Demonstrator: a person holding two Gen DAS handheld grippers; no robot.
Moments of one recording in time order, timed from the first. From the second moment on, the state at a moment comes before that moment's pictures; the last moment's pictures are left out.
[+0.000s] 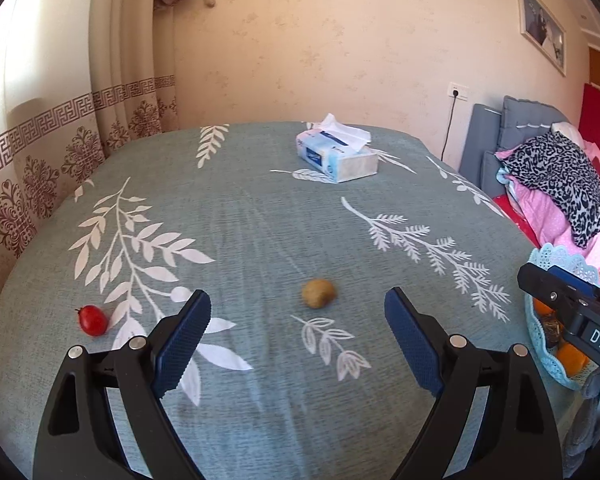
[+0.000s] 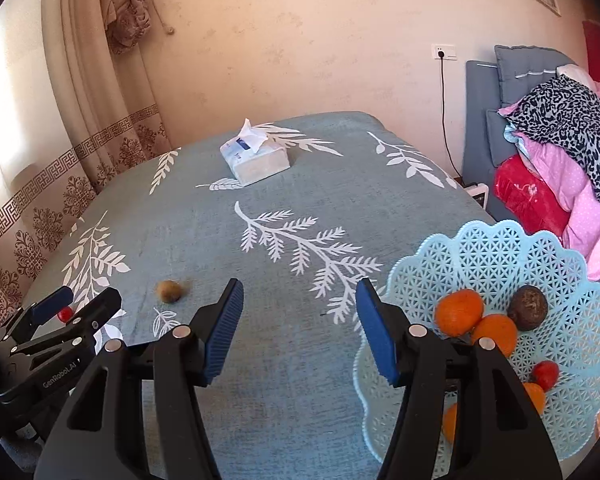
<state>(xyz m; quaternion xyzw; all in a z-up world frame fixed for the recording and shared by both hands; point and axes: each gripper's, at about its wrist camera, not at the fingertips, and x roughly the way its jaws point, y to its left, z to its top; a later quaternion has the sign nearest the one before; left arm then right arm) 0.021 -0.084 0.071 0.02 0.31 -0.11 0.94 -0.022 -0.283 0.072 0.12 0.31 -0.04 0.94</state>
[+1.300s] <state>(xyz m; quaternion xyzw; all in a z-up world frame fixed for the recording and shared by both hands) 0.052 0.075 0.045 -0.06 0.35 0.04 0.93 0.022 -0.191 0.040 0.07 0.38 0.03 0.92</state>
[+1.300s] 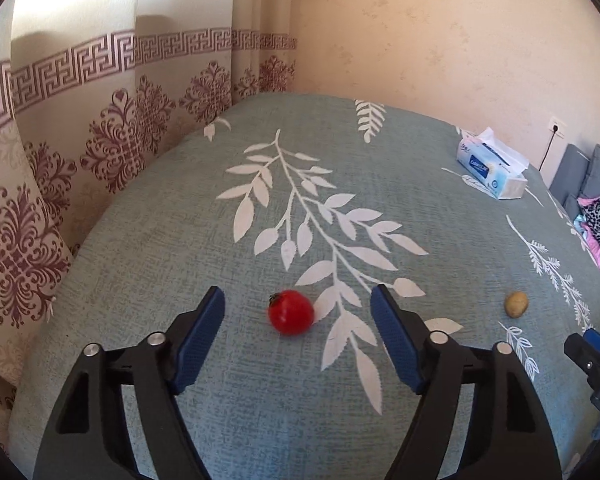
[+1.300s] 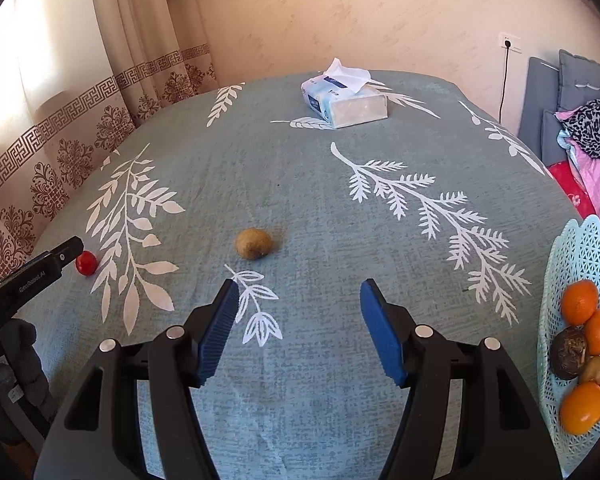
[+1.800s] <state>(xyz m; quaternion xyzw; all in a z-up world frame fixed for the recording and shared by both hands) 0.070 0.091 0.017 -0.09 0.40 0.03 0.91 0.027 -0.181 0.038 0.06 0.38 0.04 0.92</state>
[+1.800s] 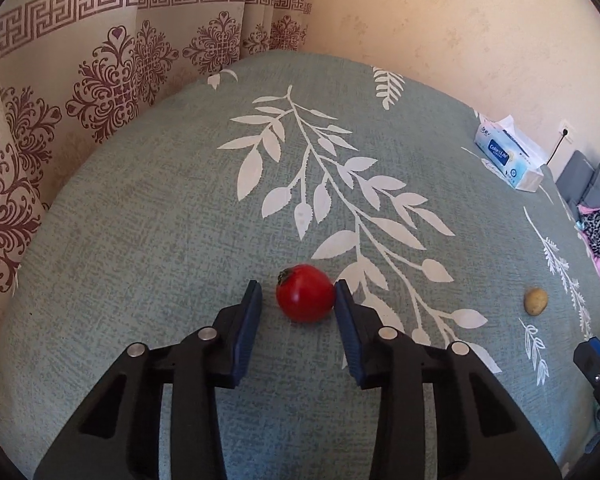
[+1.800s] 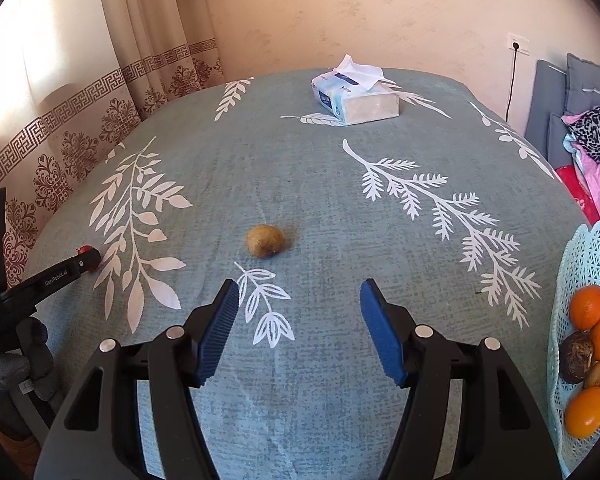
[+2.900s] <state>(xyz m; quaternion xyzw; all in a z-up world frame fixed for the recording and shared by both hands) 0.059 0.078 0.027 -0.08 0.35 0.03 0.93 0.101 -0.162 0.013 0.06 0.43 0.08 0.90</state>
